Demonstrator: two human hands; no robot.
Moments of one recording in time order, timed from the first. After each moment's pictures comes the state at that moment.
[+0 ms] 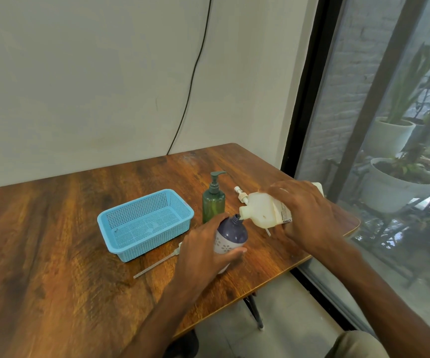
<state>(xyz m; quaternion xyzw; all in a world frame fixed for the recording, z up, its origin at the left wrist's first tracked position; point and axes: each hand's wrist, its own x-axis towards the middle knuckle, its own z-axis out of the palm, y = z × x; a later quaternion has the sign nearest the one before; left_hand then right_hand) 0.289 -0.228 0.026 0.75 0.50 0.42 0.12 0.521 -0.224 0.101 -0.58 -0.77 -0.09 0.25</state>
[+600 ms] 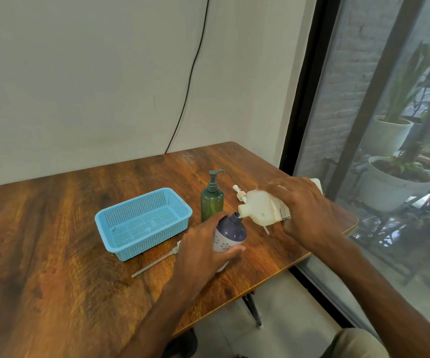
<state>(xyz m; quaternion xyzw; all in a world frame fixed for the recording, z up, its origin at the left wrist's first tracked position) 0.291 -0.226 0.026 0.75 0.50 0.42 0.13 0.518 -0.226 0.110 -0.60 -0.77 -0.08 0.22</state>
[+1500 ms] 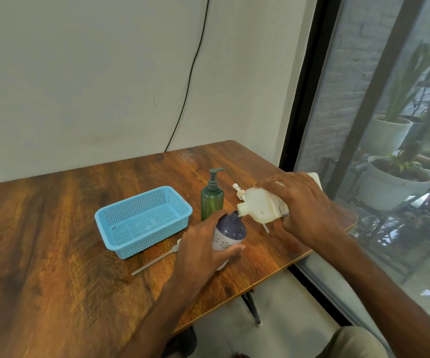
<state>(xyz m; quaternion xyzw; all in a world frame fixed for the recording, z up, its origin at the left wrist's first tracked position) 0.290 -0.229 0.028 0.75 0.51 0.41 0.13 0.518 -0.221 0.111 -0.59 -0.78 -0.10 0.21</state>
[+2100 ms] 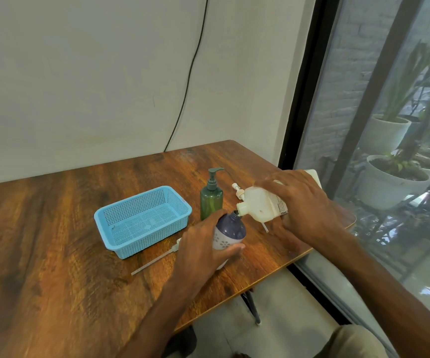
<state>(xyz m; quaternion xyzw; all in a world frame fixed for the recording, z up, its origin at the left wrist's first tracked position) 0.291 -0.228 0.027 0.74 0.51 0.41 0.14 0.518 -0.220 0.113 -0.58 -0.78 -0.11 0.21</state>
